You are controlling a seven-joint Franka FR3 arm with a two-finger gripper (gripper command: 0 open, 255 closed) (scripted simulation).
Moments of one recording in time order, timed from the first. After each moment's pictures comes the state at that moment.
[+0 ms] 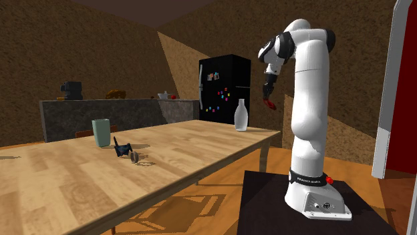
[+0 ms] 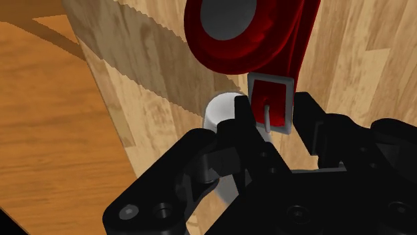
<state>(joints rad) -0.37 0.04 -1.10 -1.68 0.26 1.76 -1.01</state>
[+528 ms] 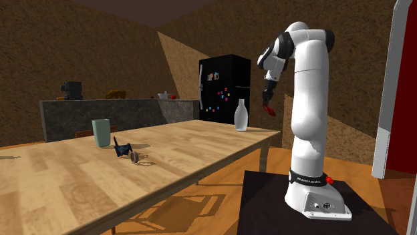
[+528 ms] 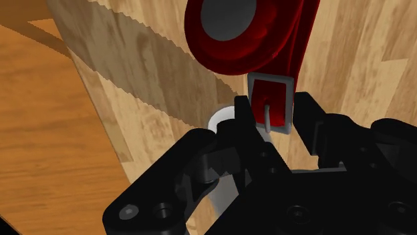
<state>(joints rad) -0.36 0.05 -1.09 -1.79 0.28 1.86 -1.04</state>
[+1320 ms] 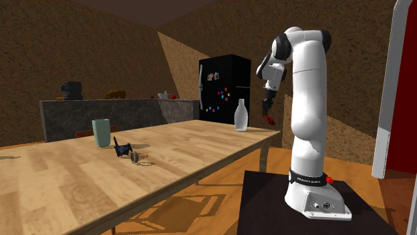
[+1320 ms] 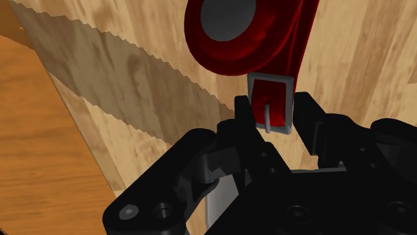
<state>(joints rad) -0.37 0.08 -1.09 -1.93 0.33 2.01 -1.10</state>
